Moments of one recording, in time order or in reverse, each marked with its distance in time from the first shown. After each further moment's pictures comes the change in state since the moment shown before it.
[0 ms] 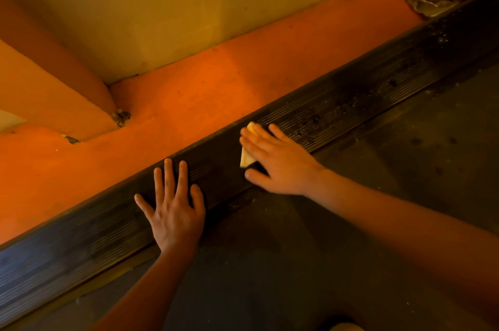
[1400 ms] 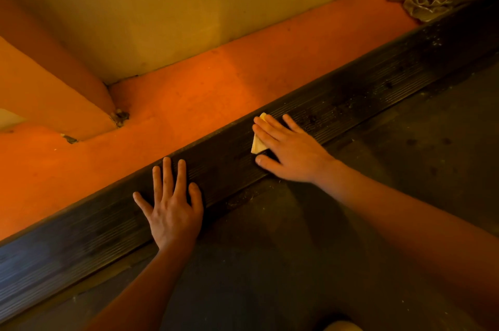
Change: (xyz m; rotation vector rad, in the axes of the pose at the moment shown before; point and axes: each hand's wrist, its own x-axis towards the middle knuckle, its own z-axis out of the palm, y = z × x) left_hand 0.000 0.001 -0.001 -0.019 0.005 -0.001; right_hand -0.006 0.027 -0.009 -0.036 0.010 0.072
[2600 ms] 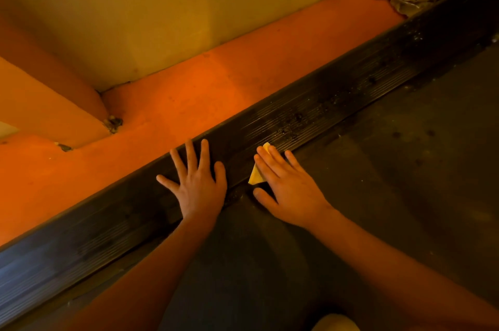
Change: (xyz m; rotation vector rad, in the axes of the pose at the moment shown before) left_hand 0.024 0.083 -0.001 0.009 -0.146 0.013; right_hand -0.065 -0.043 0.045 0.155 0.061 0.160
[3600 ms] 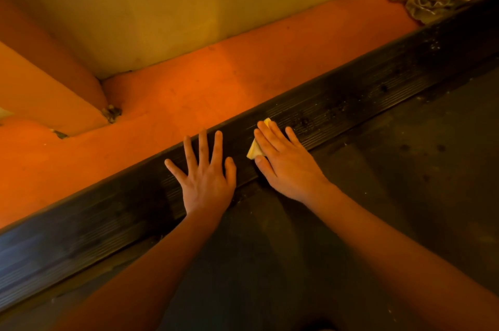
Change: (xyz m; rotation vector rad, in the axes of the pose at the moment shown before) left_hand 0.010 0.013 0.016 0.113 0.061 0.107; right_hand 0.050 0.021 -0.029 -0.014 0.007 -0.010
